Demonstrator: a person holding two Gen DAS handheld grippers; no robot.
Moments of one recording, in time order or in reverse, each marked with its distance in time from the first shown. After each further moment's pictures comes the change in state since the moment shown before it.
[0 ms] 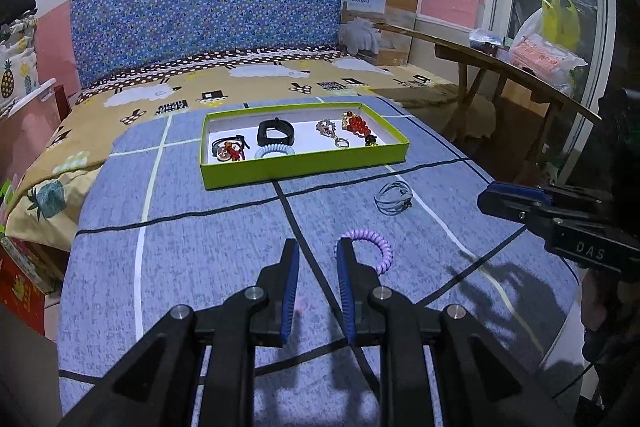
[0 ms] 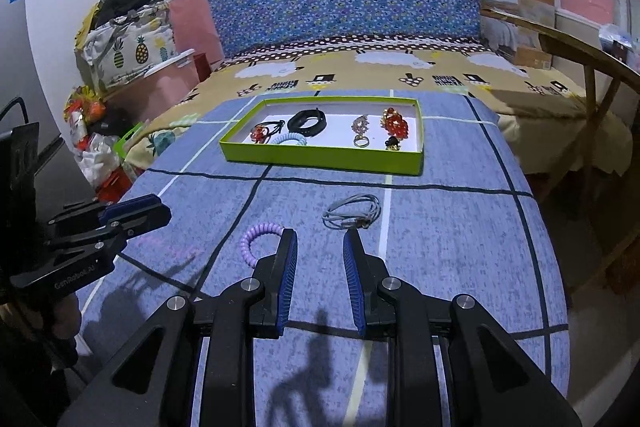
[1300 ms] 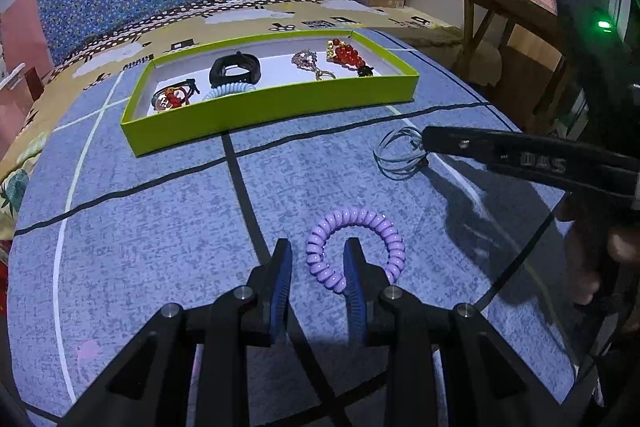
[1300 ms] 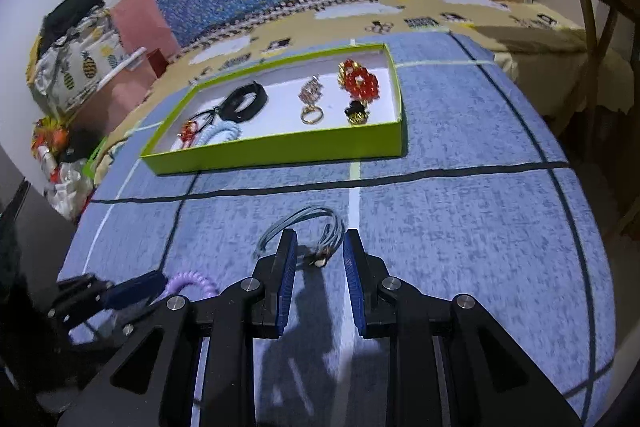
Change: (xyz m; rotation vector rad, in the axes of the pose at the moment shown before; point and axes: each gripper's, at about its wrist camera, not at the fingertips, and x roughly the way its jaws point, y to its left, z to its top) left arm 0.089 -0.024 -0.001 0.042 0.204 -0.015; right arm 0.098 -0.050 0.022 0.188 0.151 -0.034
